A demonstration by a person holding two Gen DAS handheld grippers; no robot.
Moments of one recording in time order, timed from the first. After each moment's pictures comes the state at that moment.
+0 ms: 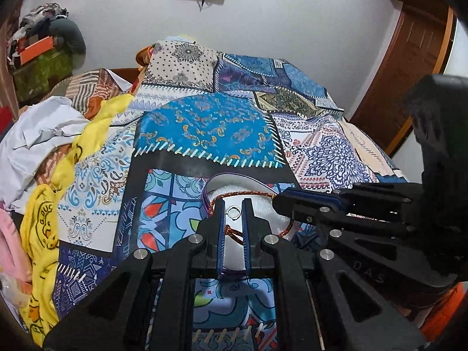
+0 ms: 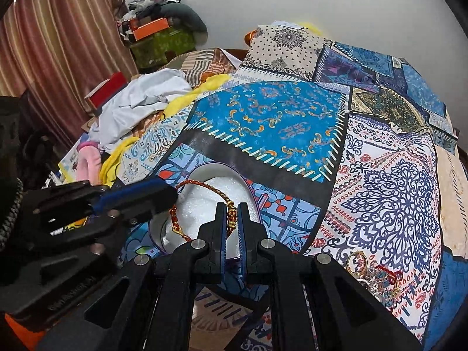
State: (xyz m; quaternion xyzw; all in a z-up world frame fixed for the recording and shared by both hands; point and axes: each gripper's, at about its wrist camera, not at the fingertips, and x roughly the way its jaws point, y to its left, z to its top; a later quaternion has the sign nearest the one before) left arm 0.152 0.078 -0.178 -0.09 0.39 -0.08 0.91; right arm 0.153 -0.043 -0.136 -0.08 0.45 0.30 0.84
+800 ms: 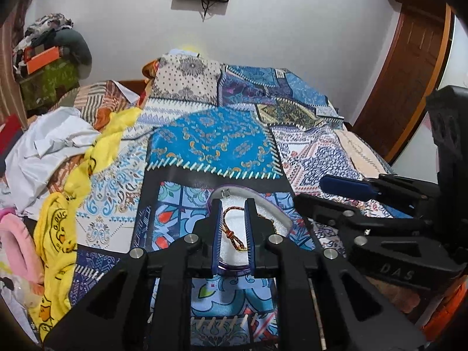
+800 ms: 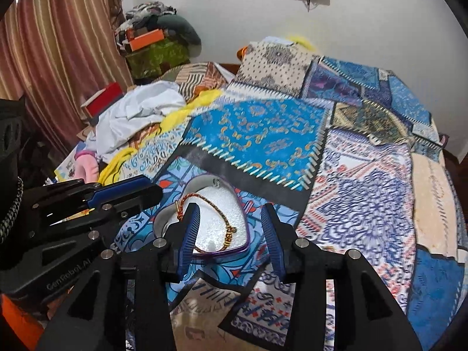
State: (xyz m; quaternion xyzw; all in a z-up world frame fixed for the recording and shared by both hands) left arm 0.135 0.080 -0.143 -0.08 0.36 -0.07 0.92; right arm 0.139 -0.062 -0.102 -0.08 0.41 0.28 0.86
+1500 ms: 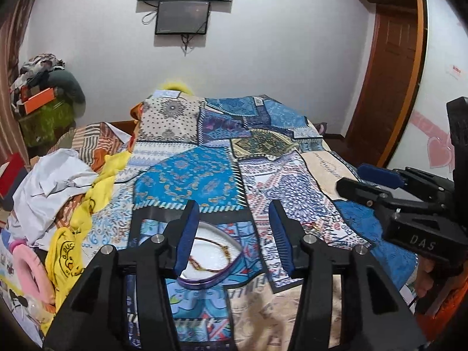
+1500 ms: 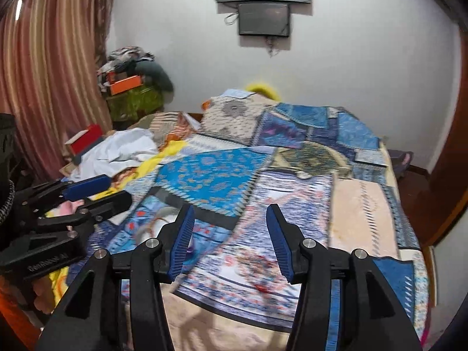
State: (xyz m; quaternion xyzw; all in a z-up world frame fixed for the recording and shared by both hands) left arm 0.110 0.022 -0.085 -0.04 0.31 -0.08 0.95; right arm 0.111 -0.150 -0.045 -0.06 0.32 0.20 0.92
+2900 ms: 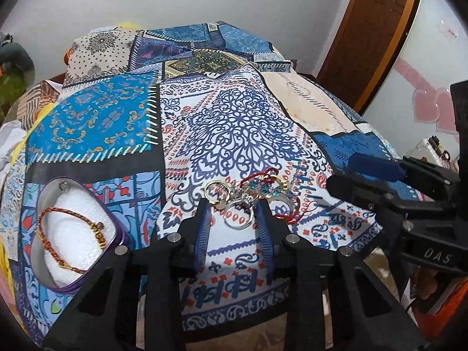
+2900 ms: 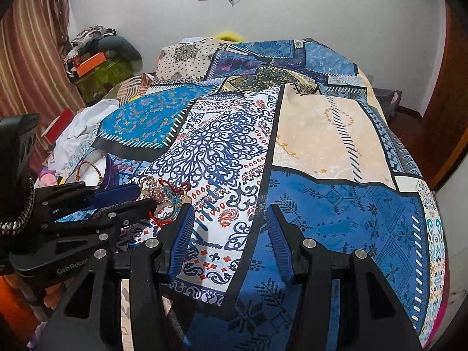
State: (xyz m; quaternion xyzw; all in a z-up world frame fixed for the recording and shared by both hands) left arm 0.183 -0.077 -0.194 -0.03 0.44 -0.17 0.88; right arm 0.138 -0.232 -0.125 -0.02 0.43 0.18 0.88
